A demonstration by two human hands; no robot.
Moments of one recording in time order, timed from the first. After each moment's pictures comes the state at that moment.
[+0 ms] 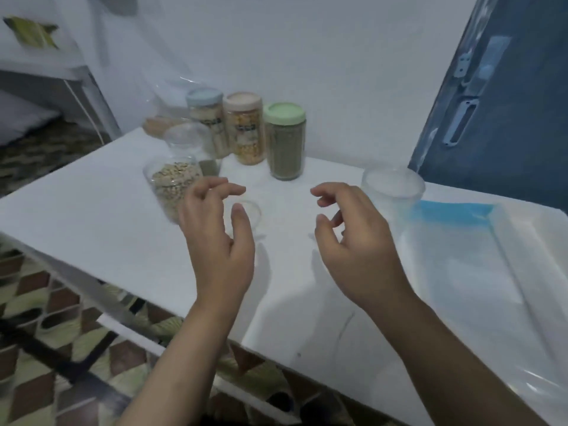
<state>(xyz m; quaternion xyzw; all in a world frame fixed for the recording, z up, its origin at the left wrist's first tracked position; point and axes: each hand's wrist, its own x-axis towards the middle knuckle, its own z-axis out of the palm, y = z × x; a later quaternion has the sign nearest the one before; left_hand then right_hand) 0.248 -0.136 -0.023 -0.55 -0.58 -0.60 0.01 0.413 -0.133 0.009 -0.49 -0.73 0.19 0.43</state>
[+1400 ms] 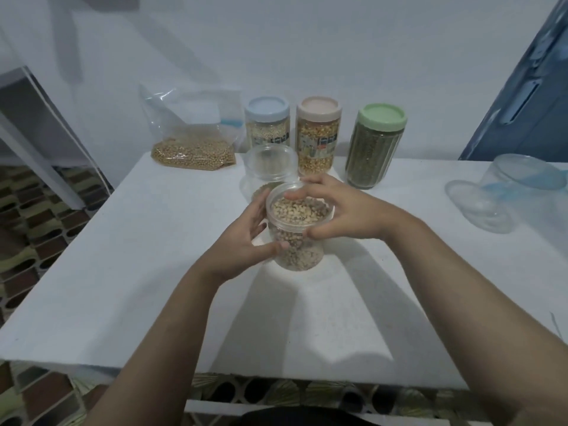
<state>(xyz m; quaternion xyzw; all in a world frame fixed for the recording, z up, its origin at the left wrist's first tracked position) -0.067 0.036 -0.051 -0.71 -0.34 -0.31 -0.54 0.161 0.029 0.004 -0.51 -0.78 0.31 0.19</state>
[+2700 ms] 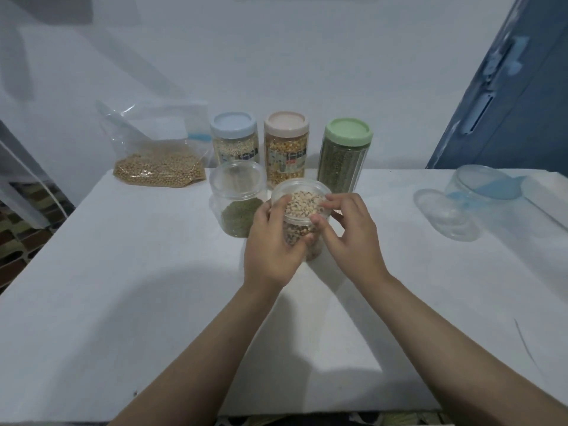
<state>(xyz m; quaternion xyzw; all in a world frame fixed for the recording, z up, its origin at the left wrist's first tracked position) 0.040 0.048 -0.076 -0.75 -0.48 -0.41 -0.20 0.192 0.014 -0.062 -0.57 -0.64 0.05 0.51</state>
